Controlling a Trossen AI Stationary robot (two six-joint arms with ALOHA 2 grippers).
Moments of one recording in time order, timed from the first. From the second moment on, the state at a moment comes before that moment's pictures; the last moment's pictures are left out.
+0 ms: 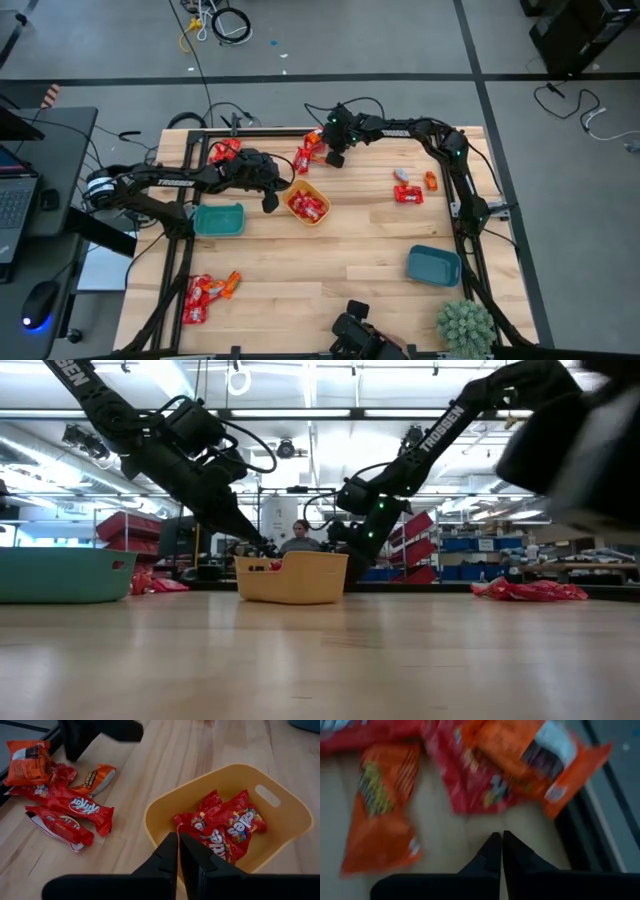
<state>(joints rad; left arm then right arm) 0.45 1.33 0.52 0.21 0.20 0.07 -0.65 2.20 1.52 -0.34 -0.08 -0.35</state>
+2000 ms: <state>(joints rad) 0.82 2.16 1.55 -0.39 0.25 0.10 -0.48 1.57 1.14 -0.33 -0.02 -0.16</state>
